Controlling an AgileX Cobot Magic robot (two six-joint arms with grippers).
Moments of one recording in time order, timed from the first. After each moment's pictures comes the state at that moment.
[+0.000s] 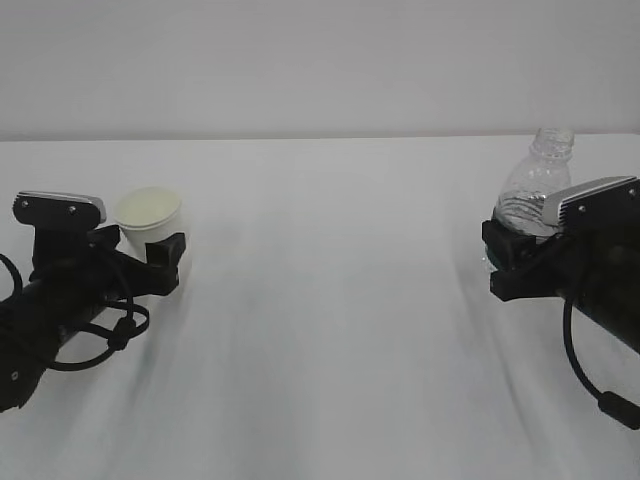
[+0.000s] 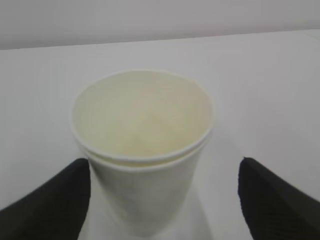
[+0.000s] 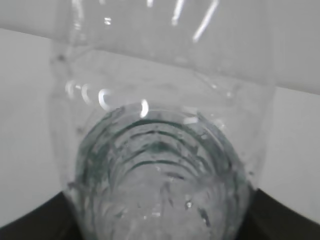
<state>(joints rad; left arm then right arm) -0.32 2.08 -0.59 -0.12 -1.14 -0.04 0.12 1.91 -0.46 -0.21 -1.12 -0.09</state>
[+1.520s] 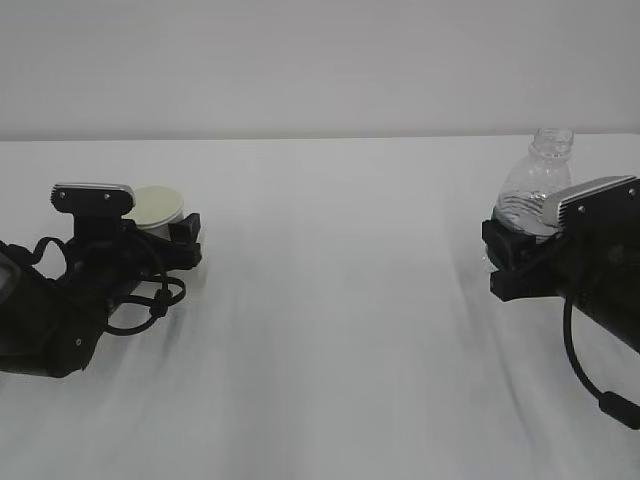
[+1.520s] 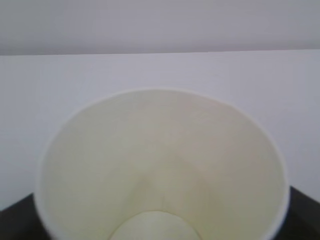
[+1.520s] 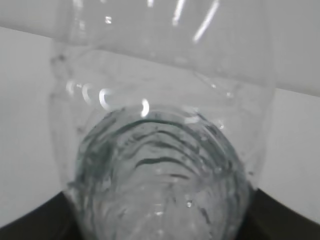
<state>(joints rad) -0.32 2.25 -0.82 -0.20 -1.15 -0.04 0.12 1.90 -0.46 -0.21 -1.12 -0.10</state>
